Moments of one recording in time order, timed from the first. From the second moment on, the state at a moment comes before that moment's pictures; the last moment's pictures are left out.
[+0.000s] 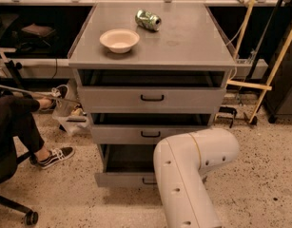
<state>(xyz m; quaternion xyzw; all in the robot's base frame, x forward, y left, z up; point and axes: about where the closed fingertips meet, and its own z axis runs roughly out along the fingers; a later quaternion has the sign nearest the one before) 0.665 -0.183 0.159 -0.43 0.87 -0.02 0.25</state>
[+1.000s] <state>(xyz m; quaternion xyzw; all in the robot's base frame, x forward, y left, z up) 0.655 -0.189 0.162 -0.43 0.87 -0.02 0.25</state>
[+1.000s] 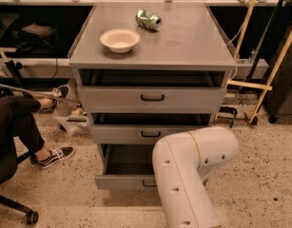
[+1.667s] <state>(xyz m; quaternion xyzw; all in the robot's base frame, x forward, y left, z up) 0.644 -0.193 0.162 -0.42 0.87 -0.02 0.24</state>
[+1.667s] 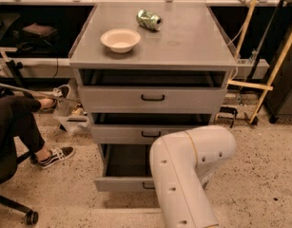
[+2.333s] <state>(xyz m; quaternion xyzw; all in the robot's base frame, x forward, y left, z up) 0.631 -0.185 0.161 -0.42 0.88 -0.02 0.24</state>
